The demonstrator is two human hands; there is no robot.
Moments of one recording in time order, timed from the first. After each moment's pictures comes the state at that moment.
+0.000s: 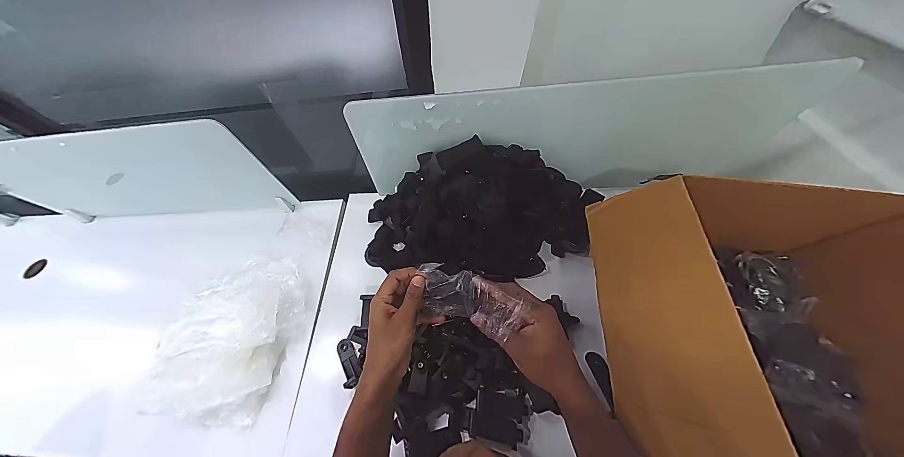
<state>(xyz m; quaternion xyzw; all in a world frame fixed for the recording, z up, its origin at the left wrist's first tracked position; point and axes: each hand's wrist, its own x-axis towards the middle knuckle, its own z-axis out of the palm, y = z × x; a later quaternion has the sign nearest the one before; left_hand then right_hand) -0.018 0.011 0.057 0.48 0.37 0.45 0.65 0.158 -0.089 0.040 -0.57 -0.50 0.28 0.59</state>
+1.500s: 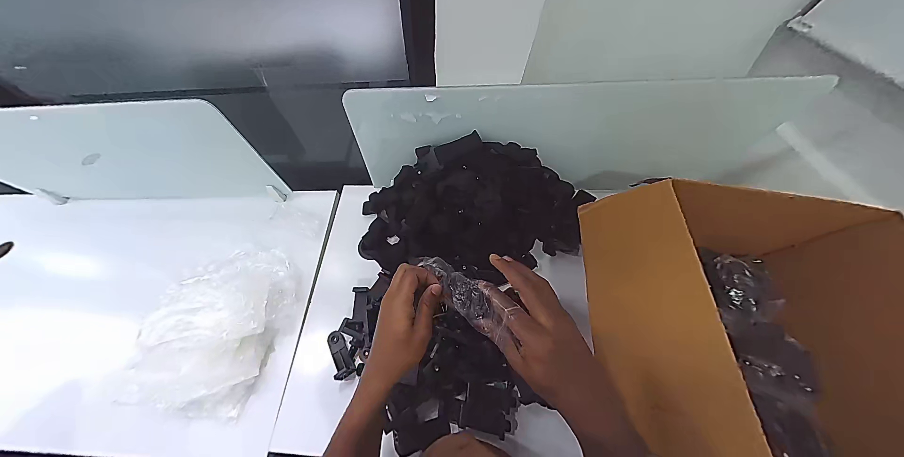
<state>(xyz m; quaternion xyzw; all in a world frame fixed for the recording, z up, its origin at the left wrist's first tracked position) -0.024 0.013 0.043 0.77 0.30 0.40 0.39 0.163 -0.104 0.070 -0.62 -0.69 -0.06 0.36</state>
